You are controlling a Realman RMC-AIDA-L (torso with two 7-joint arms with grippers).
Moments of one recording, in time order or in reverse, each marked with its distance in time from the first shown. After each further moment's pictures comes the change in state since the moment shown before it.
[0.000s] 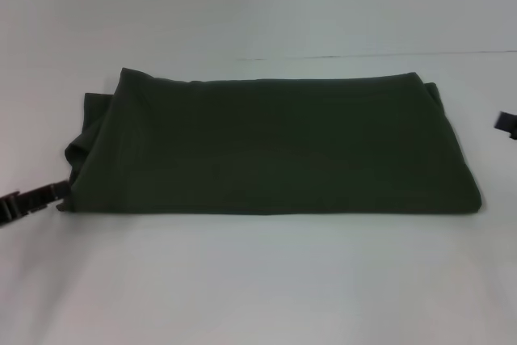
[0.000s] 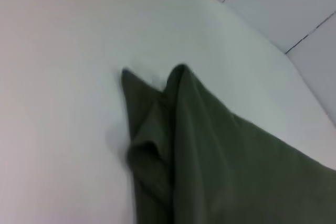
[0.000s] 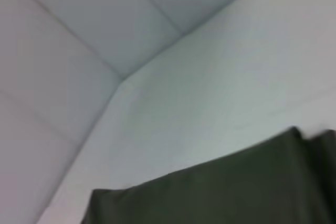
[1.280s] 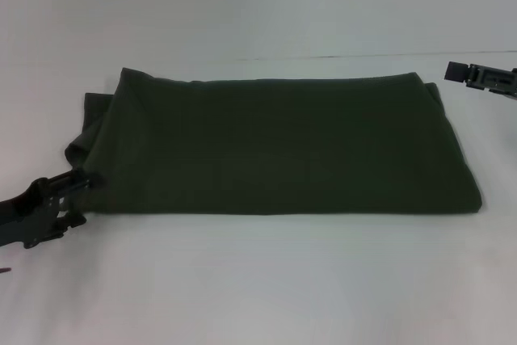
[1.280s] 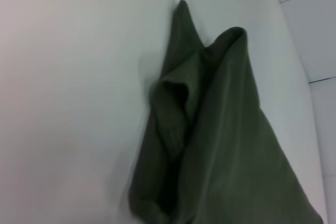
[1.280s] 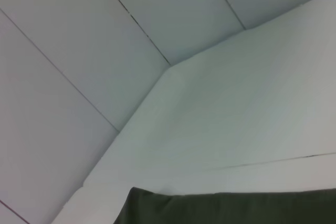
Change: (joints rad) left arm -0.088 0.043 -0.025 -0.189 0.073 -0.049 -0.425; right arm 0.143 -0.009 -0.087 -0.011 0.018 0.015 0.000
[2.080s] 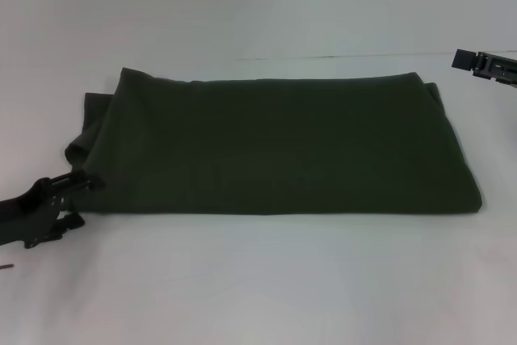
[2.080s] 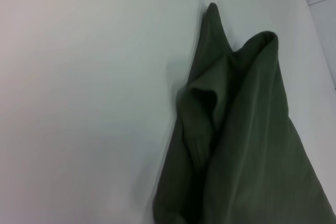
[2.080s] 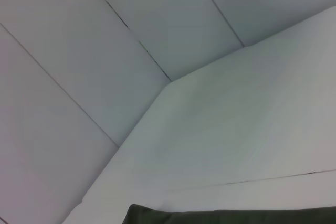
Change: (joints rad) left arm -0.021 0.006 0.015 -0.019 0.036 -0.062 -0.048; right arm -0.006 -0.004 0.000 -0.002 0.038 0.009 -0.004
